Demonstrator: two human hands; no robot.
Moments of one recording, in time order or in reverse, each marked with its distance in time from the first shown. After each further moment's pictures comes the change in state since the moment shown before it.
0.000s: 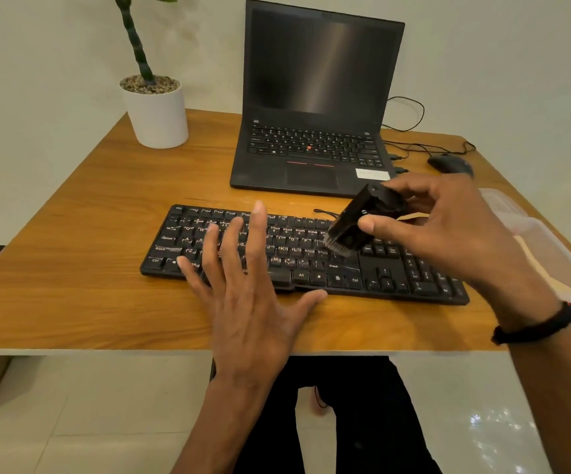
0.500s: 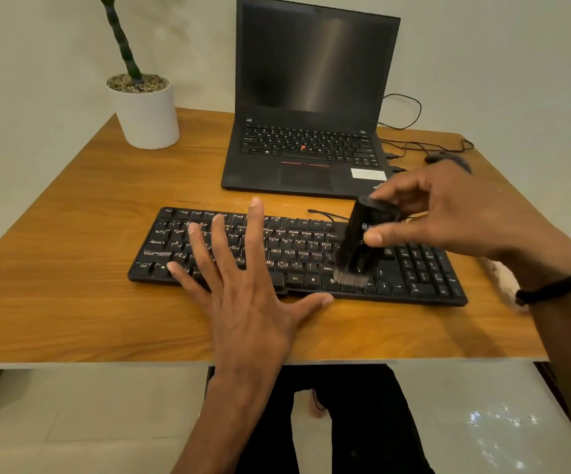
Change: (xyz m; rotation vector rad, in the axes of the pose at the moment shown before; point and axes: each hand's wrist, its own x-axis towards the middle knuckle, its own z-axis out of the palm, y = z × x) left_hand 0.012 0.010 0.008 0.044 -0.132 -0.114; right_hand 0.029 0.014 -0.028 -0.060 -0.309 -0.071
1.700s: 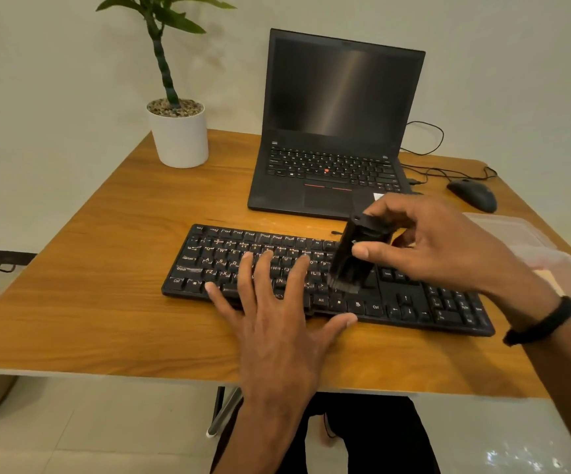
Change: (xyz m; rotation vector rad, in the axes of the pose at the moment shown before) left_hand -0.005 -0.004 0.010 0.117 0.016 0.071; right_hand 0.033 -0.002 0.031 -0.129 0.070 -0.138
